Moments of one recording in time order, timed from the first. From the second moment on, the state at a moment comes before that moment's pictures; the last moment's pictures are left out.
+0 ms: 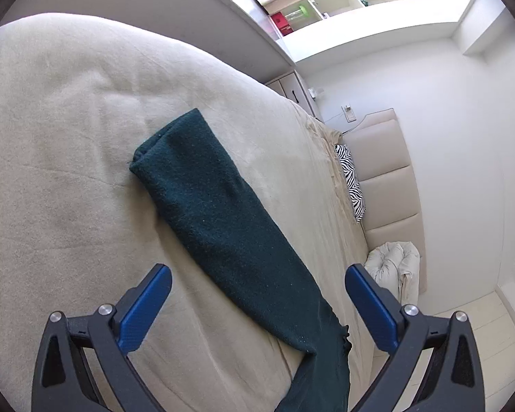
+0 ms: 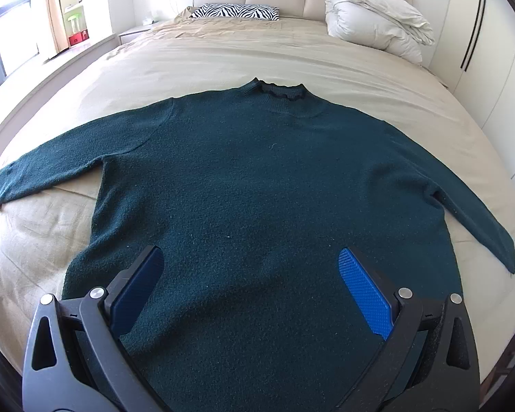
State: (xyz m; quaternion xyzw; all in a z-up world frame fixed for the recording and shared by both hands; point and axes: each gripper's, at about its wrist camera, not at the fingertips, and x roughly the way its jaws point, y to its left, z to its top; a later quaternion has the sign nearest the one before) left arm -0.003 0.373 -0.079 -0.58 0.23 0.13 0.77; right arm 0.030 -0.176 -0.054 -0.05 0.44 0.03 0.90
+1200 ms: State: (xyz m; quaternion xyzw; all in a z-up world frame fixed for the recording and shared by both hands) left arm 0.109 -0.025 -0.064 0.15 0.32 -0.03 0.93; right arm 0.116 -0.294 -0.060 0.30 0.45 0.23 0.81
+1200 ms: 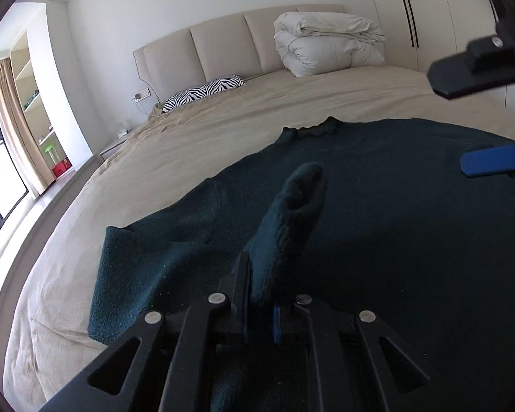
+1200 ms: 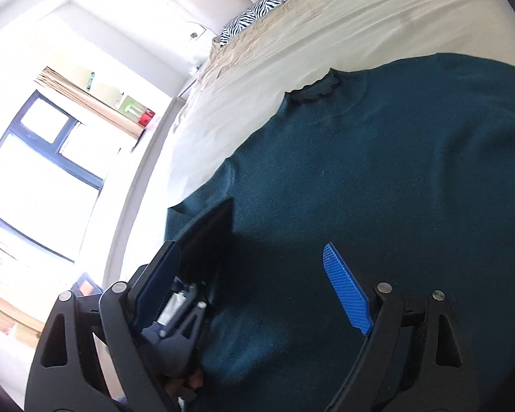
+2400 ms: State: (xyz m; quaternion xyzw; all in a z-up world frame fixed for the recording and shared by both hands) left arm 0.098 0.038 -0.021 0.03 0.30 -0.06 0.95; right arm 0.239 -0.320 -0.100 0.17 0.51 0.16 0.83
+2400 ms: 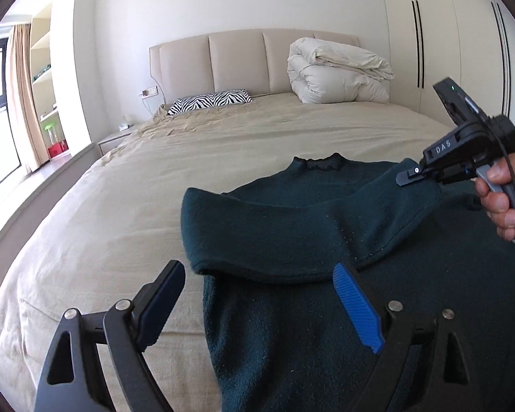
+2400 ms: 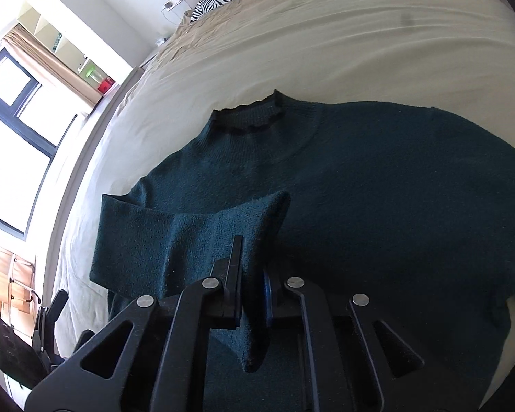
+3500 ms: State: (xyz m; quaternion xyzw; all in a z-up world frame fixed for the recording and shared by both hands) left arm 0.306 0.108 -0.101 -0.20 0.47 -0.10 0.85; right arm 0.249 -0.431 -0.155 0.24 0.50 0.11 0.83
